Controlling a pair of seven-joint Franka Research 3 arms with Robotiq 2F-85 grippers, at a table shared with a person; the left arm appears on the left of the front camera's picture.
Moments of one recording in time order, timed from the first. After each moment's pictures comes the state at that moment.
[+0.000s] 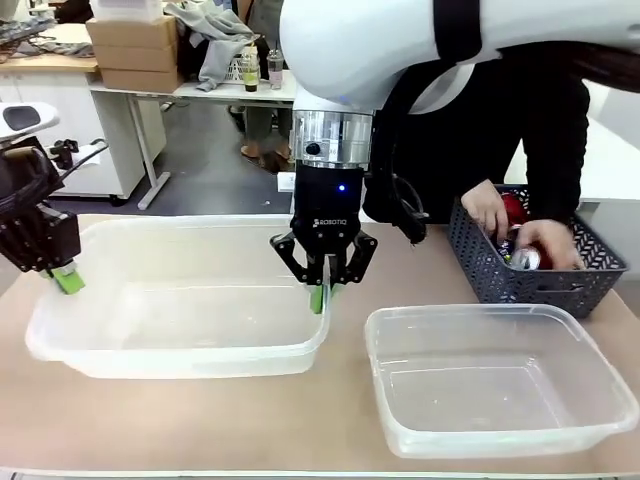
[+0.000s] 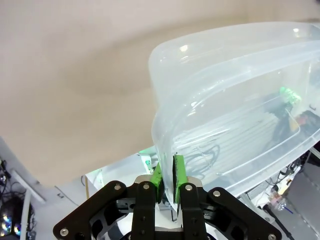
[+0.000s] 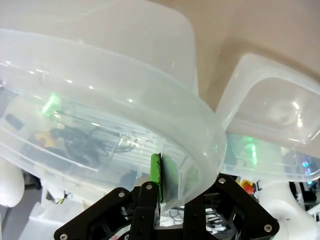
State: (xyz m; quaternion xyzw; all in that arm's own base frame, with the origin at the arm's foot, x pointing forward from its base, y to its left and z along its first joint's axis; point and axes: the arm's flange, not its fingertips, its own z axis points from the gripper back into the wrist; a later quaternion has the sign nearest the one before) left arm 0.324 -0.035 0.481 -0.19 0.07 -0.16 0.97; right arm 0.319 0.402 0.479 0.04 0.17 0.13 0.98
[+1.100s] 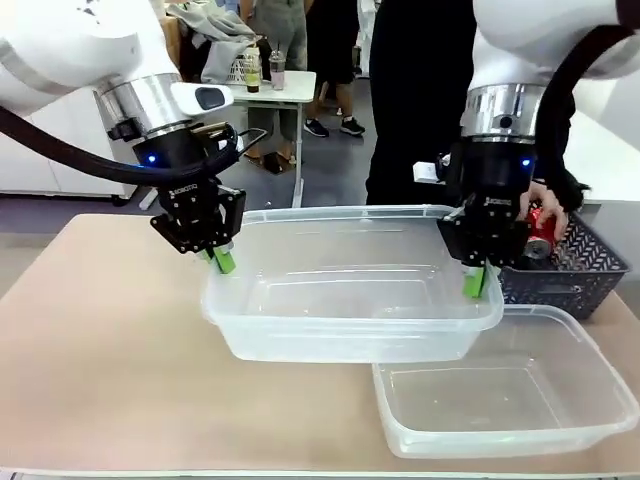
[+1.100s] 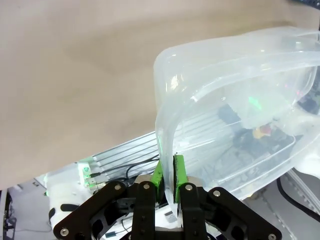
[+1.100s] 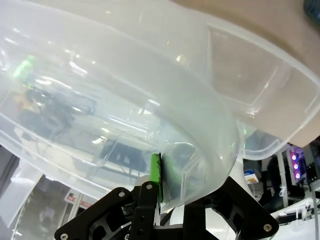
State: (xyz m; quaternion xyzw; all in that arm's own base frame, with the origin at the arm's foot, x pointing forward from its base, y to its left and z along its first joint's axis) left arm 0.357 -0.221 0.499 -0.21 0.12 -0.13 0.96; right arm 0.339 0.213 0.497 0.07 0.22 0.16 0.96
